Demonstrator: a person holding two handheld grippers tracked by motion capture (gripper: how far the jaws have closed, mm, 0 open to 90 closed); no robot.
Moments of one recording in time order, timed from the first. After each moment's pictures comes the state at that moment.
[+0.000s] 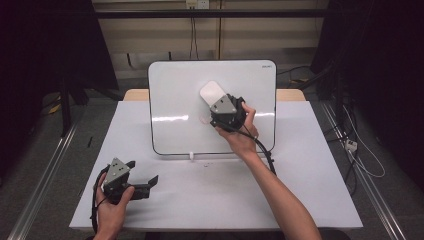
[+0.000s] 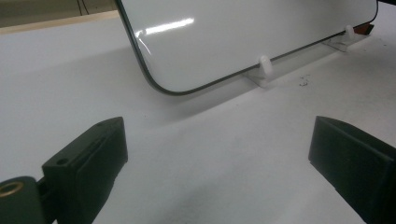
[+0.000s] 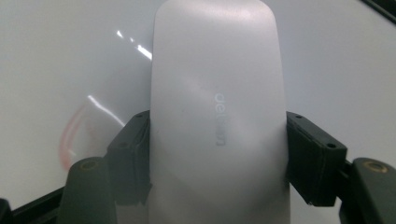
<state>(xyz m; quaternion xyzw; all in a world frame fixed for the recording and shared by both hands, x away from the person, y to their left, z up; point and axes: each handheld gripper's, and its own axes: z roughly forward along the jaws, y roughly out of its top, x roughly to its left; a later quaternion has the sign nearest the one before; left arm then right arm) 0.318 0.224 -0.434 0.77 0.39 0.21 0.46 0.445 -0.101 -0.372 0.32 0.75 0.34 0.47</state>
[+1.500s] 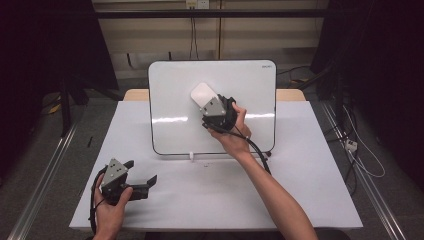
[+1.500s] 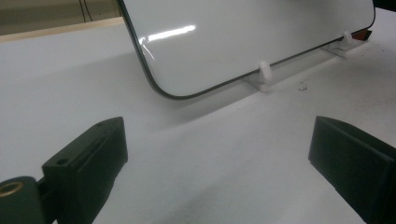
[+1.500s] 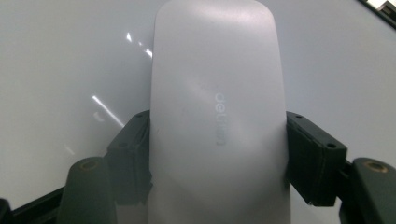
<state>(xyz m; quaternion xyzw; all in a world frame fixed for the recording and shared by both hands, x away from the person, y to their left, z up) 0.316 0.226 -0.433 0.76 0.39 0.21 0.47 0.445 -0.081 -0.375 0.30 0.76 0.34 0.47</state>
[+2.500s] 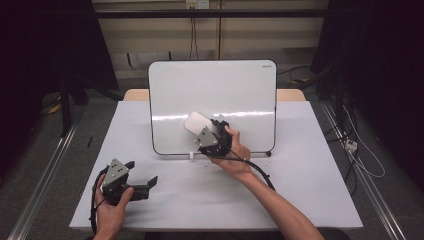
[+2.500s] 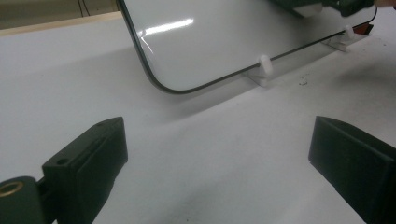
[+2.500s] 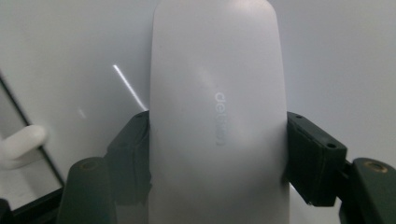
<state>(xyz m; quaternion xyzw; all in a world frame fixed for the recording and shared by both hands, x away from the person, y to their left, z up) 0.316 0.226 -0.434 0.77 0.39 0.21 0.47 0.406 -0.075 -0.414 0.22 0.81 0.29 0.46</state>
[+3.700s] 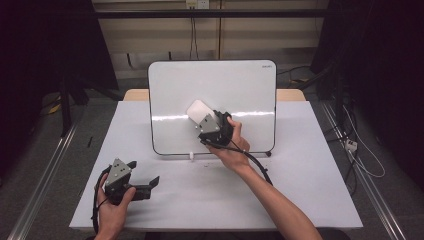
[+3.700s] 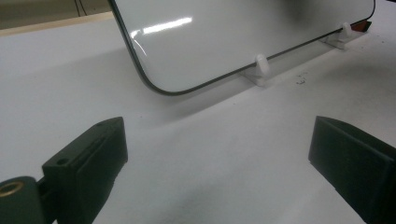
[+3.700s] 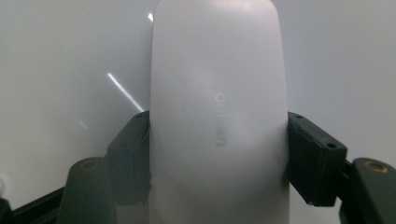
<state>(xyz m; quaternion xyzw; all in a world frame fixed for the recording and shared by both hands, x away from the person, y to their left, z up) 0.317 0.222 -0.435 0.77 0.39 0.21 0.46 0.419 -0.070 -0.399 0.27 0.79 0.31 0.45</state>
